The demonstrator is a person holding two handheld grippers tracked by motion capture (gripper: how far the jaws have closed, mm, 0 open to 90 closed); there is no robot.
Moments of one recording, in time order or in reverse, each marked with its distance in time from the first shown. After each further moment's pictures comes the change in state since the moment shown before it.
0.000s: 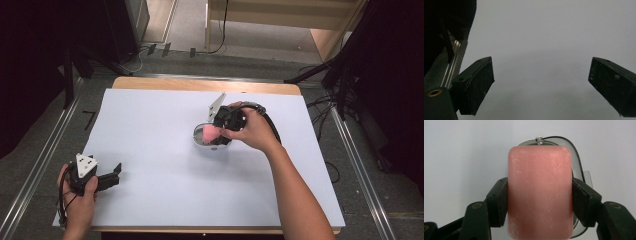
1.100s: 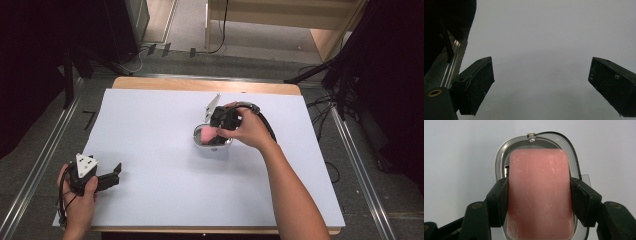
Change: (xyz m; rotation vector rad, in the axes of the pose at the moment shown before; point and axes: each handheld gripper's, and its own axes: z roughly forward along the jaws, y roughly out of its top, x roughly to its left) left arm 0.000 0.000 0.000 0.002 -0.002 -0.001; right arm -0.010 0.001 0.020 0.030 0.005 -0.015
